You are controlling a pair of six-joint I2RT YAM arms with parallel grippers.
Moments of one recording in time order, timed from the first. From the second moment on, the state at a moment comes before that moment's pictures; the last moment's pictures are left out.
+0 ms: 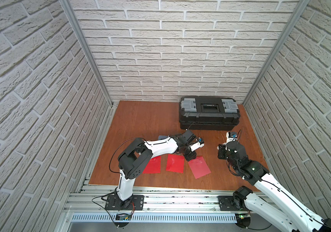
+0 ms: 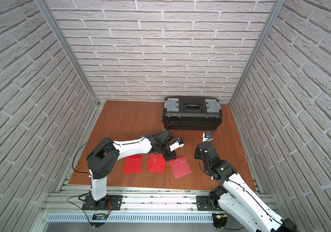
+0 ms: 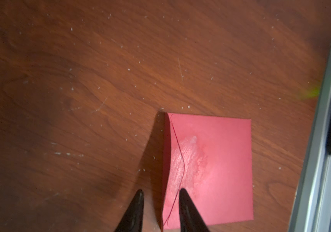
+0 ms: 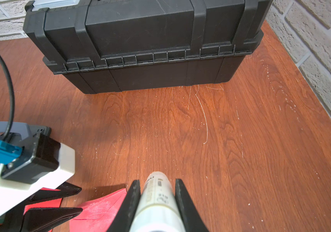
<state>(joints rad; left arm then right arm) -0.93 1.94 1.31 -0.41 0.32 0.14 0.46 0.73 0.61 -0.56 0.42 0.42</state>
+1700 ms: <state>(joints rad) -0.98 2.01 1.37 -0.50 0.18 0.16 0.46 0.77 0.64 -0.56 0.38 0.40</state>
